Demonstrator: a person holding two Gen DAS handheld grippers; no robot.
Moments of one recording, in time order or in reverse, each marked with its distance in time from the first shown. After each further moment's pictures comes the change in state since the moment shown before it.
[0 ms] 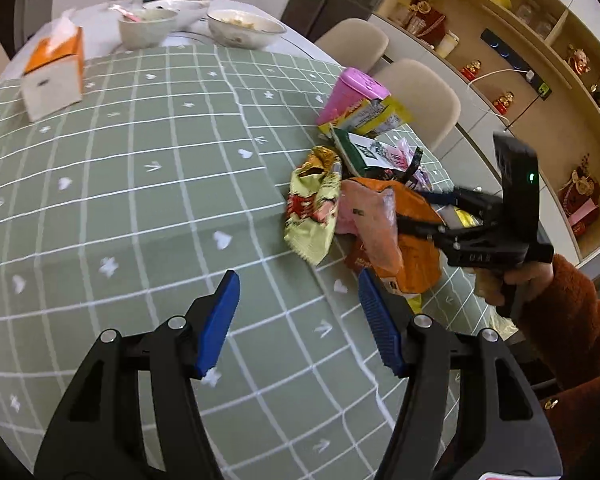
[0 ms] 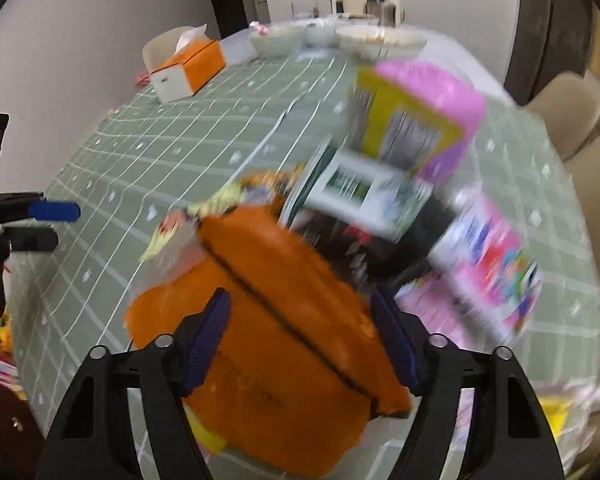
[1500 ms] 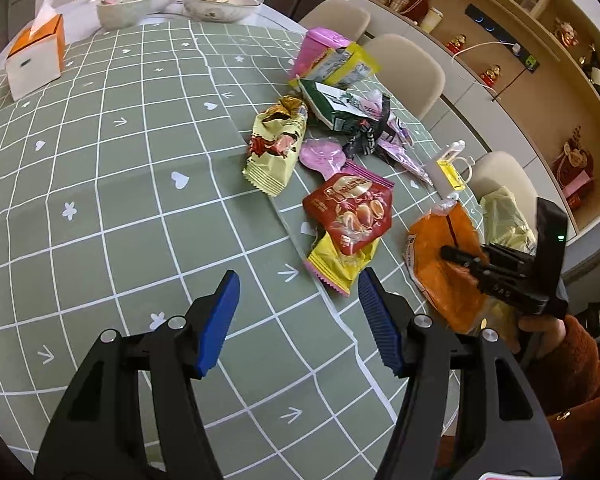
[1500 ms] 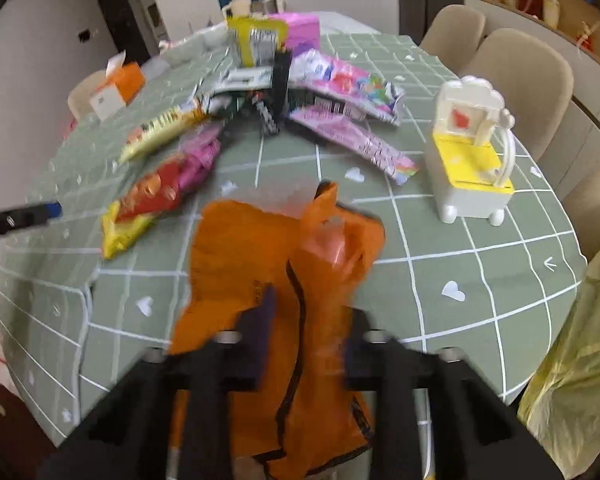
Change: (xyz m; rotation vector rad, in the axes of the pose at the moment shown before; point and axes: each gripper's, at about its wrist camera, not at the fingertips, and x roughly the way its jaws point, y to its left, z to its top) left arm 0.019 -0.028 -0.041 0.046 0.053 -0.036; right arm -0.059 0.000 -0.132 0.322 -0.071 -0.212
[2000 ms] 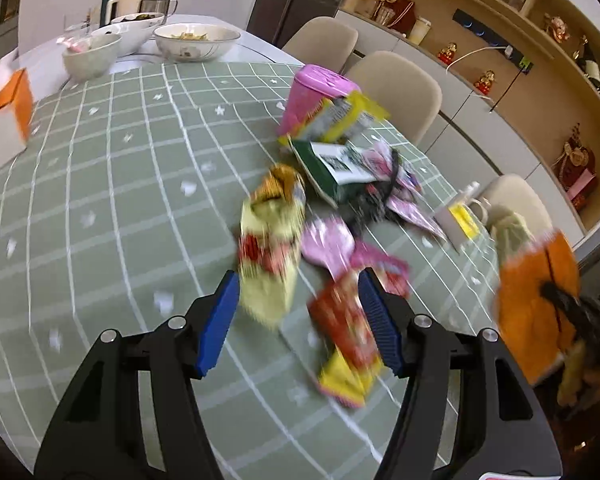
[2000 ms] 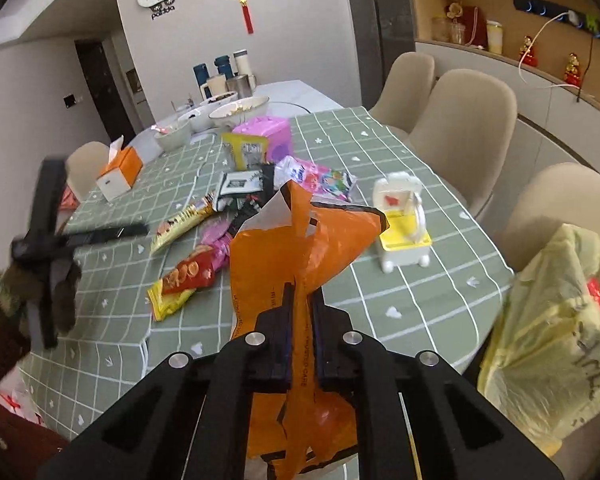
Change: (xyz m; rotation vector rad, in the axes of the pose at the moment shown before) left arm 0.046 0.002 0.082 0.100 -0.069 0.011; right arm -0.098 0.004 0.001 0.110 -0.210 -0.059
